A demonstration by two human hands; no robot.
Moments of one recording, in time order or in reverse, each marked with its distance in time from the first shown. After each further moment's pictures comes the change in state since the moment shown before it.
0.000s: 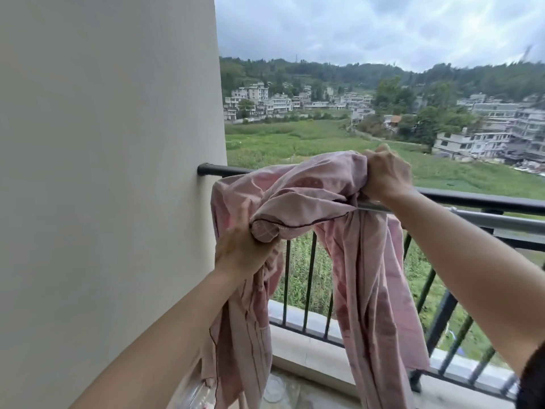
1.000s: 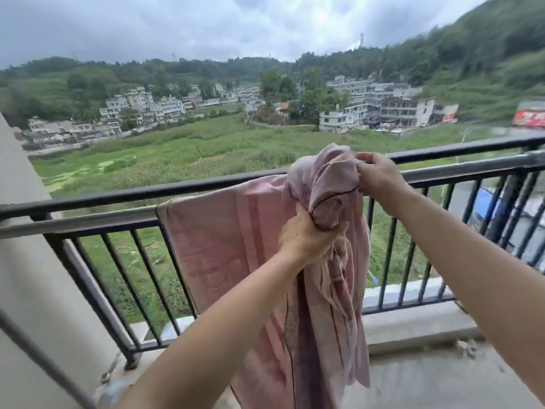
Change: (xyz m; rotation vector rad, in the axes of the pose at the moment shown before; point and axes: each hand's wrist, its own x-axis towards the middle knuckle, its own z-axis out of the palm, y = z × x) left_hand -0.049 0.290 0.283 -0.149 -0.612 0.176; right_hand -0.102 0.317 -0.026 0.988 0.040 0.717
